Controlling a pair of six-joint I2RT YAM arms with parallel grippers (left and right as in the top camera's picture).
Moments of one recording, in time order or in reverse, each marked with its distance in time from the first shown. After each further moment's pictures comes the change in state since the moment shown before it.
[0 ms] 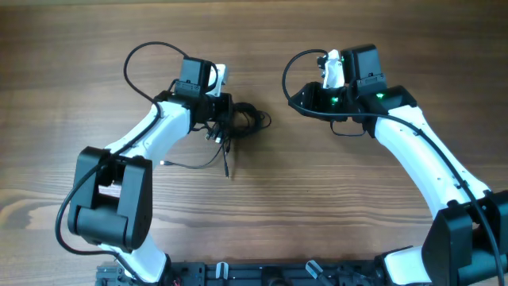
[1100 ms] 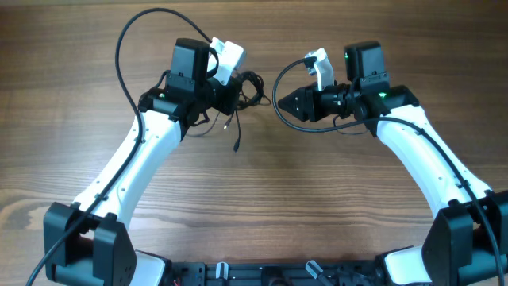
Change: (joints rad) left arm -0.057 -0.243 0.083 -0.088 0.074 0.295; right arm -0.015 0.000 0.000 0.070 -0.233 -0.395
